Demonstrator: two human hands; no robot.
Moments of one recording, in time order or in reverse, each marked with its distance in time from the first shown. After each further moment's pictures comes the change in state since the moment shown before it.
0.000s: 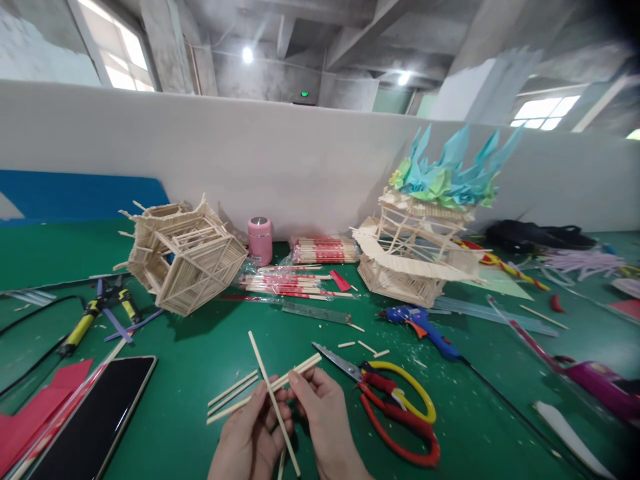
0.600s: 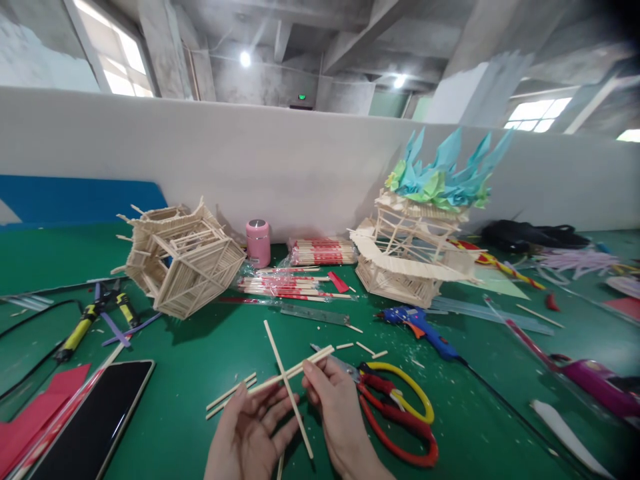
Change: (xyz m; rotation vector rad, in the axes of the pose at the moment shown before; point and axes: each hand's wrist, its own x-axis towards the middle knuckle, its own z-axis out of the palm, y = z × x) left_hand -0.007 0.008 0.005 -0.095 -0.066 -0.059; right_hand 0.011 -0.012 -0.014 -0.047 0.060 -0.085
